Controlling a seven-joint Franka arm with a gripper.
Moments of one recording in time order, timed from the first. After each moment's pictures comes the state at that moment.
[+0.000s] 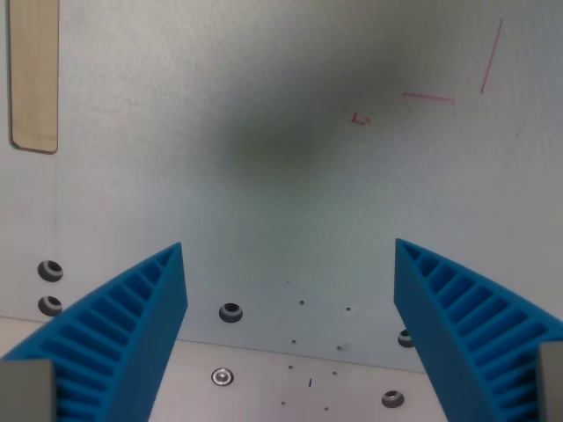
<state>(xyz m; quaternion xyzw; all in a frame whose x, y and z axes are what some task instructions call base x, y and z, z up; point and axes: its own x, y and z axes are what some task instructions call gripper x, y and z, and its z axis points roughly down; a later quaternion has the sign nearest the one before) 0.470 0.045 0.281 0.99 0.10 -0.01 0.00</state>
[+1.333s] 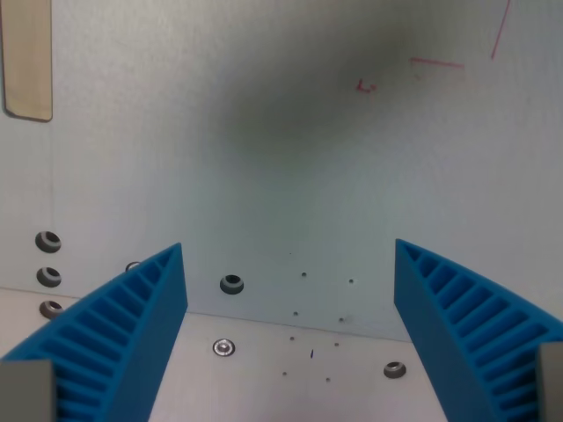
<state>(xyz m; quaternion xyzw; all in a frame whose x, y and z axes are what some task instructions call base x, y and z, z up) 0.461 0.044 0.277 0.99 0.10 -0.03 0.00</state>
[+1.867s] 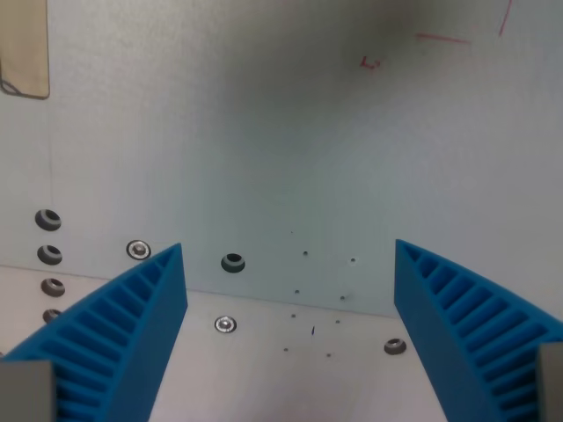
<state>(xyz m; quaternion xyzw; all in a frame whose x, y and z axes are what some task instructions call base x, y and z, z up) 0.461 0.044 0.277 0.99 0.10 -0.06 0.00</state>
